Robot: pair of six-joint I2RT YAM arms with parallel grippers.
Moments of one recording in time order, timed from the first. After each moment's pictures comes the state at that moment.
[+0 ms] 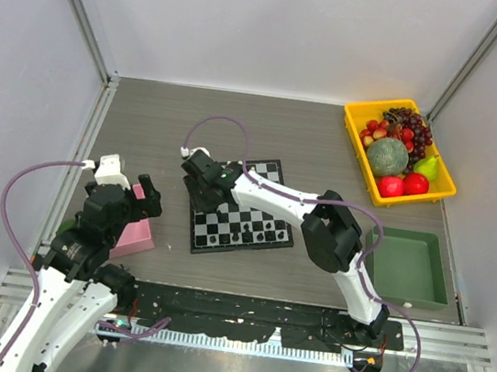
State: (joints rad) left arm -0.35 0.45 0.66 -0.69 -0.36 -0.44; right arm 1.03 2.19 1.82 -0.62 0.11 0.39
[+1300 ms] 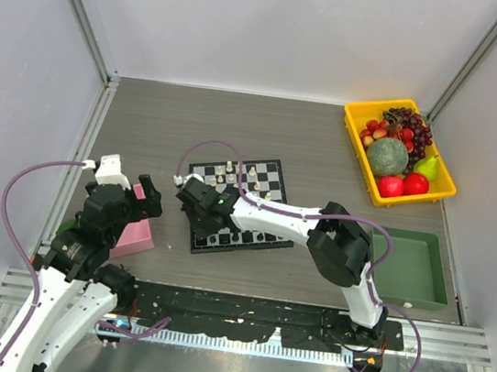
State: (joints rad) left arm -0.34 0.46 0.66 -0.69 -0.35 -0.44; right arm 1.13 2.08 1.62 -0.58 0.09 0.42
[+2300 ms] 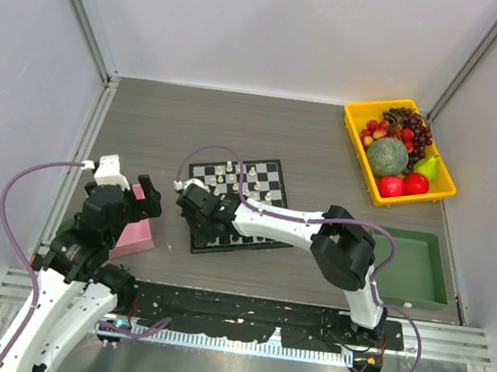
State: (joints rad) left arm -0.34 0.45 0.66 -0.69 -0.35 -0.44; right arm 1.18 2.04 1.55 -0.54 0.09 0.45
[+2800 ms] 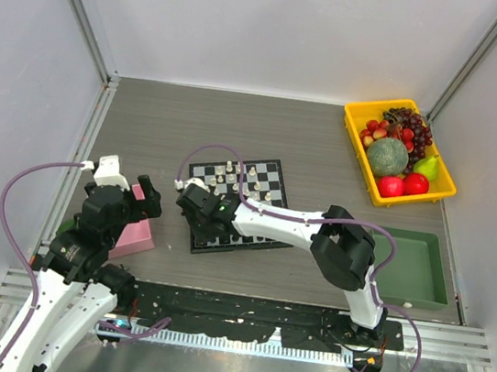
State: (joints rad) left arm -0.34 0.44 0.66 -0.70 -0.35 -0.44; right arm 1.18 2.04 1.55 -0.54 0.11 0.46
